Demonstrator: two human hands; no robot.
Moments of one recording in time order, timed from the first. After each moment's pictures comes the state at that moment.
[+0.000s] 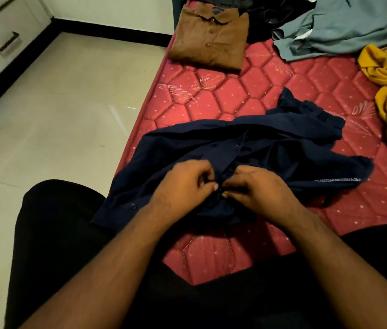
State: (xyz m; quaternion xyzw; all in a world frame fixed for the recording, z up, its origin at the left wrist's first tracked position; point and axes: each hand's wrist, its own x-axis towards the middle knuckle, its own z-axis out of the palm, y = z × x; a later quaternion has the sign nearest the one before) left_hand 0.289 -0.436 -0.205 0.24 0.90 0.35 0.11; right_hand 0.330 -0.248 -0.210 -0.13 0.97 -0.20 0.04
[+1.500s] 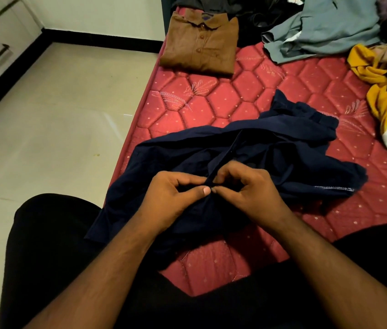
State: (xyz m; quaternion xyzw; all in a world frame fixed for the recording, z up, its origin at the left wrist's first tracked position) left_hand 0.292 -0.449 -0.209 0.12 0.77 0.61 0.16; right_hand 0.325 -0.263 -0.217 -0.10 0.88 -0.45 -0.12
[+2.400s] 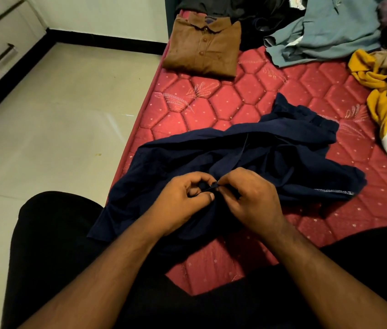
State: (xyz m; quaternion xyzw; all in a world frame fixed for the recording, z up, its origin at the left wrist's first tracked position) left_hand 0.294 -0.444 -0.222 0.16 0.76 0.58 0.25; right_hand 0.337 -0.270 -0.222 -0.10 0.94 -0.26 -0.21
